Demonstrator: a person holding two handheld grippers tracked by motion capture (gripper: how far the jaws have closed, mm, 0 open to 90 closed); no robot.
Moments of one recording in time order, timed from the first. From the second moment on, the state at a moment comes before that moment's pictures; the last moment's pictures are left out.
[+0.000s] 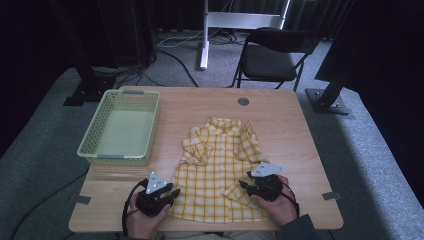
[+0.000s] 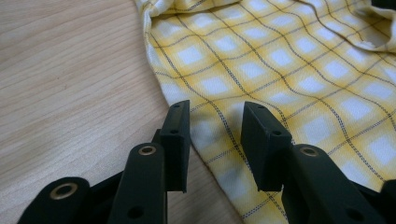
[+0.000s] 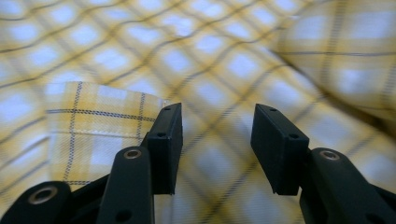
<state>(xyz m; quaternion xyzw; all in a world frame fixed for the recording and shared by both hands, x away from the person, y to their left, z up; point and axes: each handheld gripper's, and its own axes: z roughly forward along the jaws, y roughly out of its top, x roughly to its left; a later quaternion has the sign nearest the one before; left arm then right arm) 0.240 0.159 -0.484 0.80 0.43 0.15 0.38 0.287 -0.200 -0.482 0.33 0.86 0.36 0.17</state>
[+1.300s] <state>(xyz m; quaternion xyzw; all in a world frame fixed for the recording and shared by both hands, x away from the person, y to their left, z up) 0.249 0.151 -0.478 0.80 0.43 0.15 0.38 0.266 -0.192 -0.473 0.29 0.86 0.39 0.15</state>
